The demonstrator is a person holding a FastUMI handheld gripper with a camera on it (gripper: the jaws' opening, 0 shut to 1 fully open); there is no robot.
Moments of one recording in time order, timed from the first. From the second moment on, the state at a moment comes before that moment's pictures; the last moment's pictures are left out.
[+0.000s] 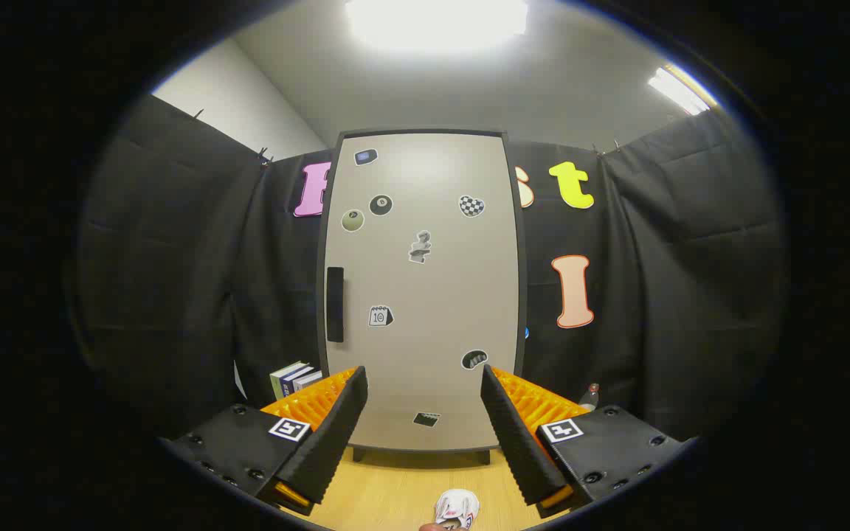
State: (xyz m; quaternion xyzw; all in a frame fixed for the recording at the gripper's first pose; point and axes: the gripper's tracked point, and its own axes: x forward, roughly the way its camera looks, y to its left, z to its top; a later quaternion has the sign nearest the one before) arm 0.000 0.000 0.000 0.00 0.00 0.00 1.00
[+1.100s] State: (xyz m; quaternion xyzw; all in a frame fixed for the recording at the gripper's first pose) arm 0.015 0.024 0.000 0.01 0.01 0.00 1.00
